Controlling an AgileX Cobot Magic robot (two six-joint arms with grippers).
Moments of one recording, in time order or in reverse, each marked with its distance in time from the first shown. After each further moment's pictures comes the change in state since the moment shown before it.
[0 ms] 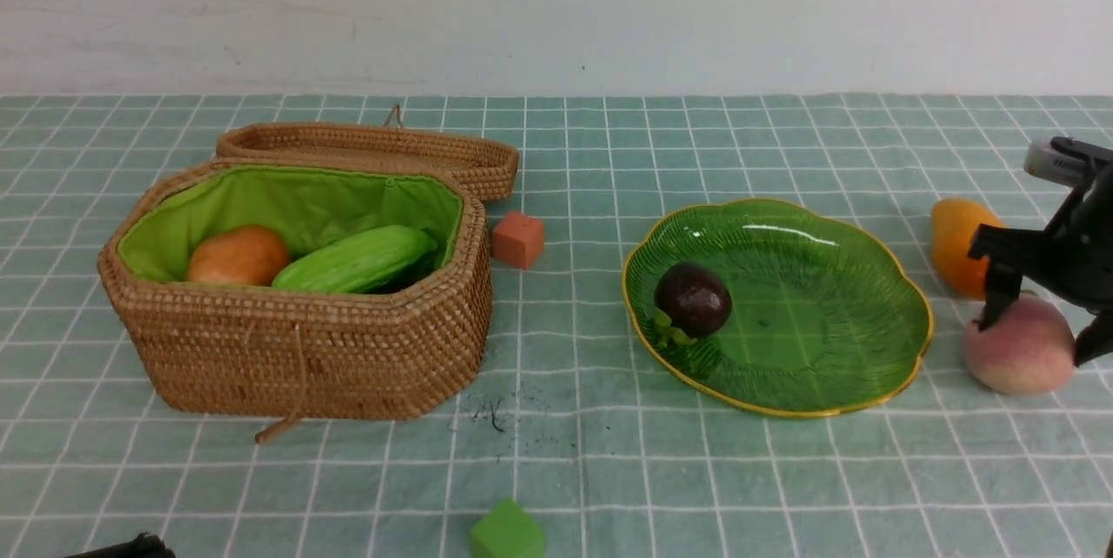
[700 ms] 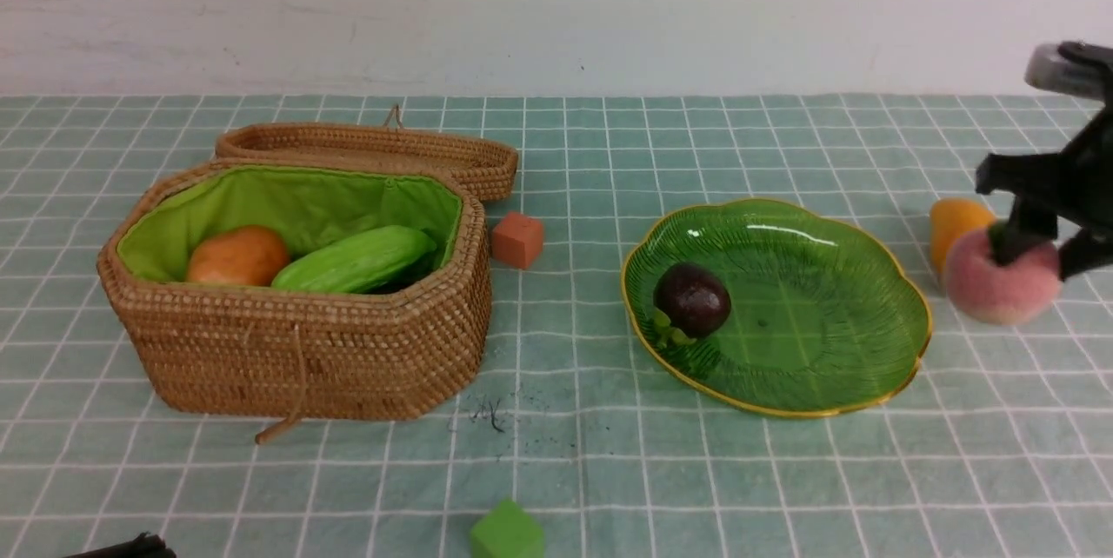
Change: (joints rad) right arm 0.077 -0.194 -0.028 0.043 0.057 -0.189; left arm 0.000 0.000 0.000 0.000 -0.002 0.002
